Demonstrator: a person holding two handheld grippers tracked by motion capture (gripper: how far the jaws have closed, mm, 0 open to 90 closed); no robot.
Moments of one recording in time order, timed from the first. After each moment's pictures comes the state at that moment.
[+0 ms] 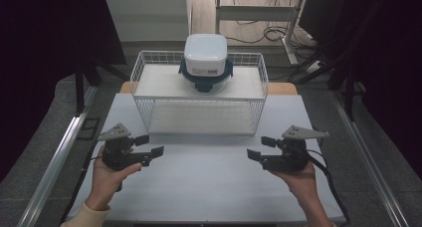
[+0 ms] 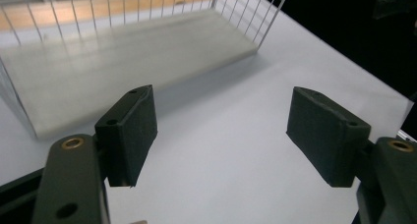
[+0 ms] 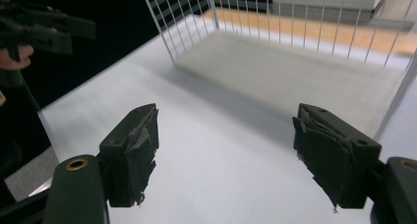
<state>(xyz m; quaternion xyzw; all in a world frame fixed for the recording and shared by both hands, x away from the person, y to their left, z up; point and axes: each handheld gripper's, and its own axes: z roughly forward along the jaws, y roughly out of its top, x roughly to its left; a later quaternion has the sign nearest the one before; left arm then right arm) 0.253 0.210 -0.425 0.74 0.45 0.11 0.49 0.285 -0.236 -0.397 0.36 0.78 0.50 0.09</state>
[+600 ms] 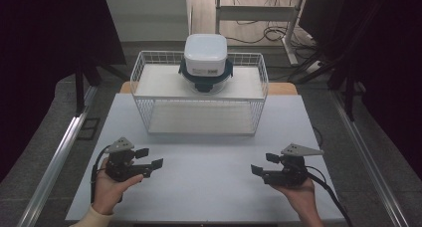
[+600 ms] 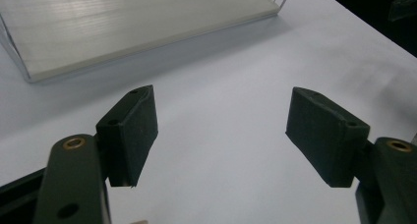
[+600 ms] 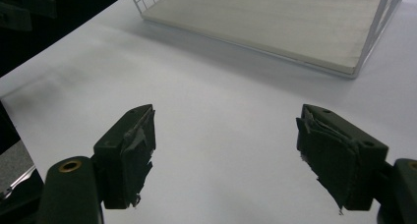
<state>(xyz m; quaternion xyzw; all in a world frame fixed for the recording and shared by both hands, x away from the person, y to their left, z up) 0.246 0.212 -0.458 0.75 0.46 0.10 0.46 0.276 -0.252 -0.449 0.40 0.79 0.46 0.09</state>
